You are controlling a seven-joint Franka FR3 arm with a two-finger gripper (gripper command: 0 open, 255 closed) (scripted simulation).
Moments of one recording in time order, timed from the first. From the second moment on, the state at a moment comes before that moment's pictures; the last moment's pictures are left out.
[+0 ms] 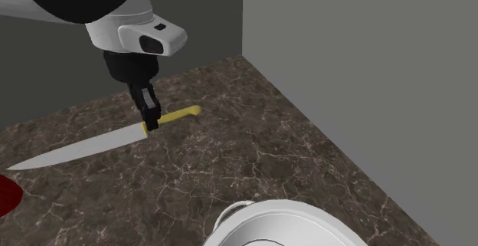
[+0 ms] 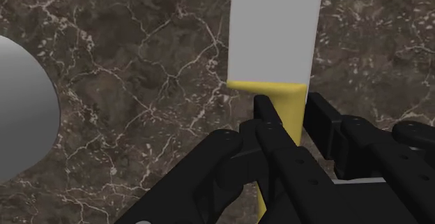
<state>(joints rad) 0.00 0.08 -0.06 -2.08 0.10 1.99 0.81</state>
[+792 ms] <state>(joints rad) 0.12 -0.20 0.07 -2.40 0.16 2.06 1.02</state>
